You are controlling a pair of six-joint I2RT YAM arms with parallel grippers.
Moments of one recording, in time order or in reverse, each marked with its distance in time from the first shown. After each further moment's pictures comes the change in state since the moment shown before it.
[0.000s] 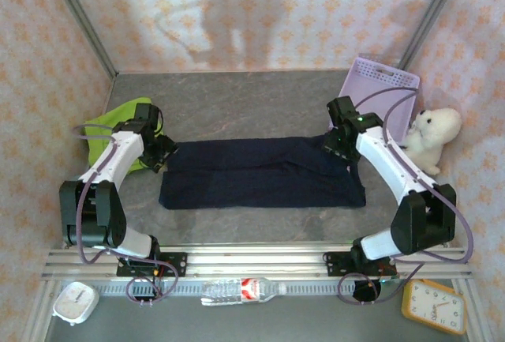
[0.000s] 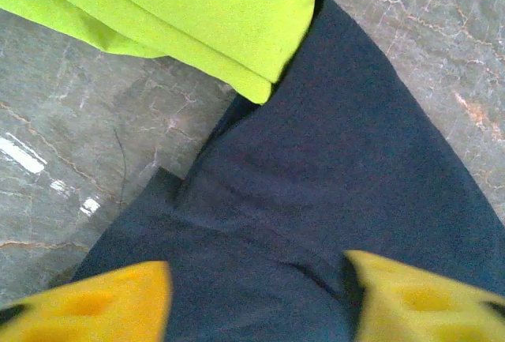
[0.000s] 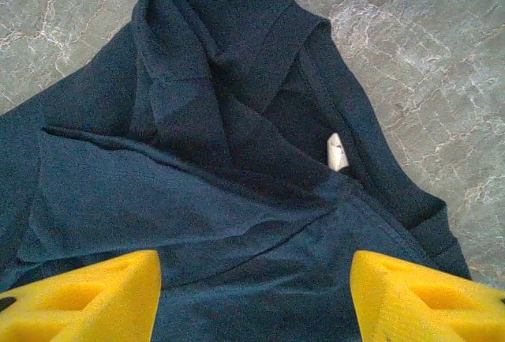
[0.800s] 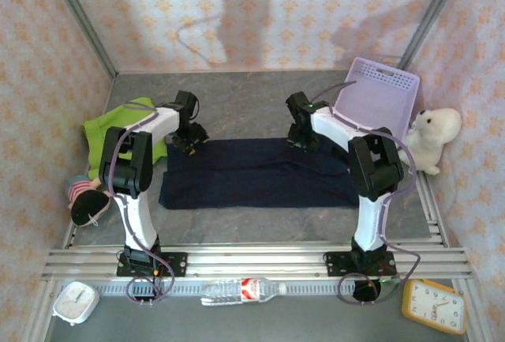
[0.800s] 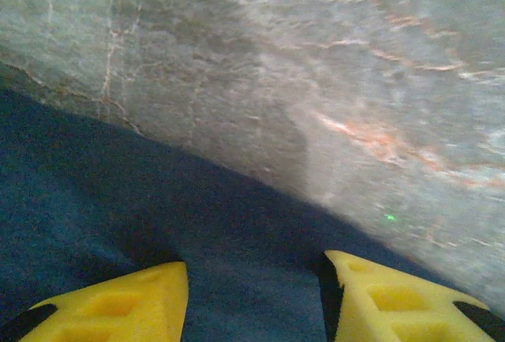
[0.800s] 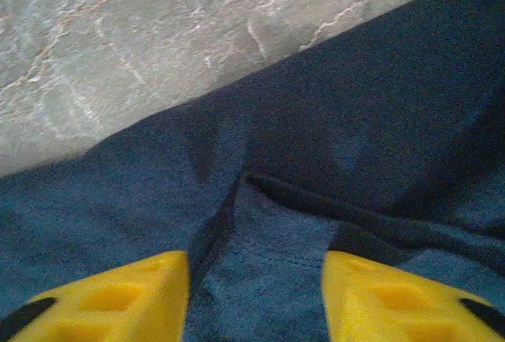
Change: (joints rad) left arm -0.171 0.502 0.304 0.129 0.043 0.020; right arm 0.142 0.519 0.255 0.172 -0.142 0.016
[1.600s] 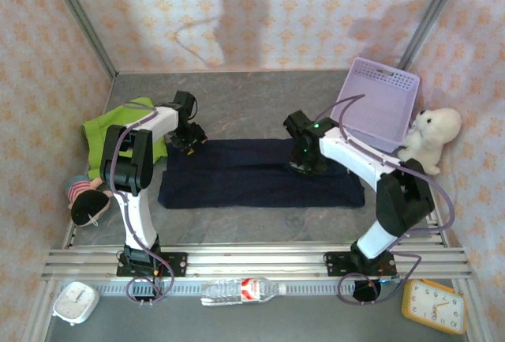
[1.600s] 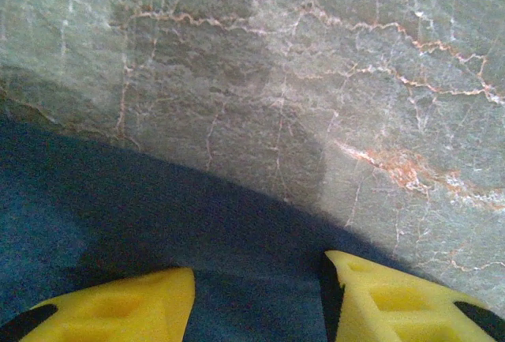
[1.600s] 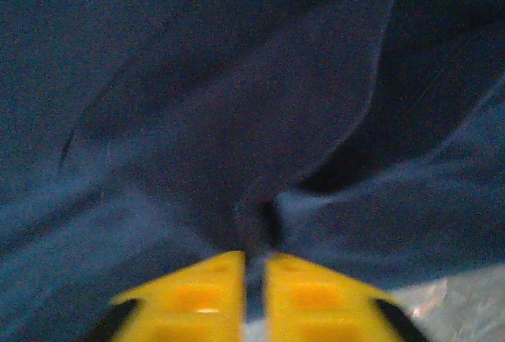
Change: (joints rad) left arm 0.023 0.025 0.019 -0.006 -0.001 0.032; right arm 0.166 -0.370 -0.238 -0.203 -0.017 0.168
